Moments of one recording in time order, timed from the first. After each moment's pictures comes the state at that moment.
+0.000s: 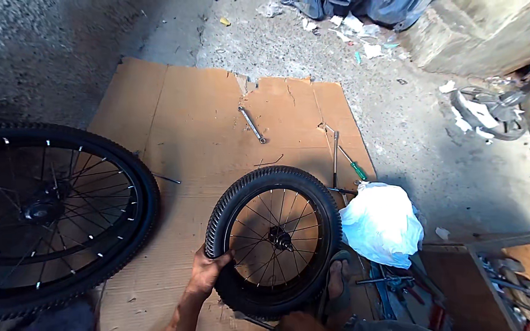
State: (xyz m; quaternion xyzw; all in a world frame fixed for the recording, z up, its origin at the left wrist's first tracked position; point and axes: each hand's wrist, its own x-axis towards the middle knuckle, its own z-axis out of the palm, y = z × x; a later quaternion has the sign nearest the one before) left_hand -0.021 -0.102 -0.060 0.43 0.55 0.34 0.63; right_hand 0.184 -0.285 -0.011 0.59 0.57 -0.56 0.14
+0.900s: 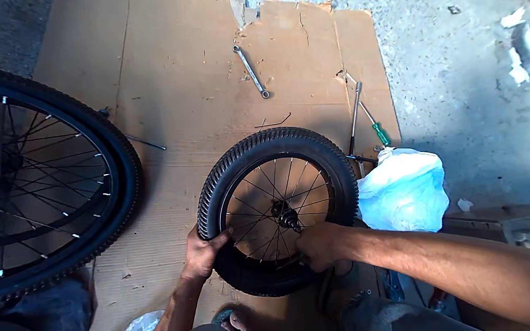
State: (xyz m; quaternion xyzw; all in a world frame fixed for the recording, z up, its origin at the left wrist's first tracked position) left_hand -0.020 -0.108 -0.066 0.41 0.57 0.34 0.62; right_hand 0.262 -0.141 0.031 0.41 0.70 -0.45 0.37
